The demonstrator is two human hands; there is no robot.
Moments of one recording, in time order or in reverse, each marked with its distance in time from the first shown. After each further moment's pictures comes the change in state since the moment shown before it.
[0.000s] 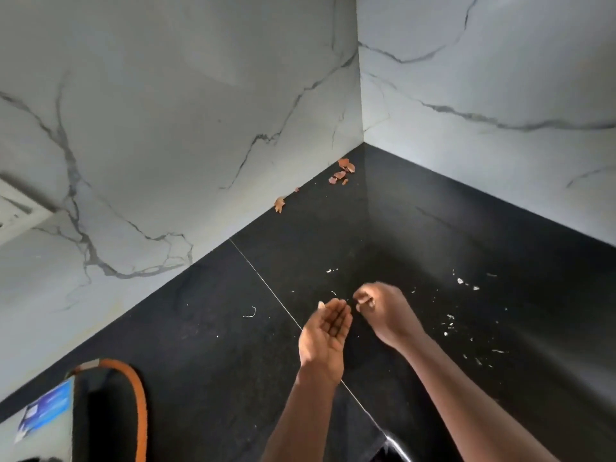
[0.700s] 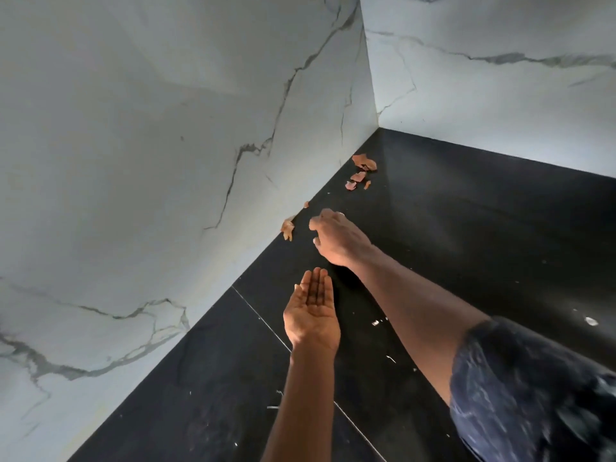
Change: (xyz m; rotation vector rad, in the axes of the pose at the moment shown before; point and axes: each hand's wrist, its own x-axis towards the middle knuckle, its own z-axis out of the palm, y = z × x) left_hand 0.165 0.112 0.049 -0.272 0.010 0.067; right_hand 0.290 -0.060 0.073 -0.335 -0.009 -0.174
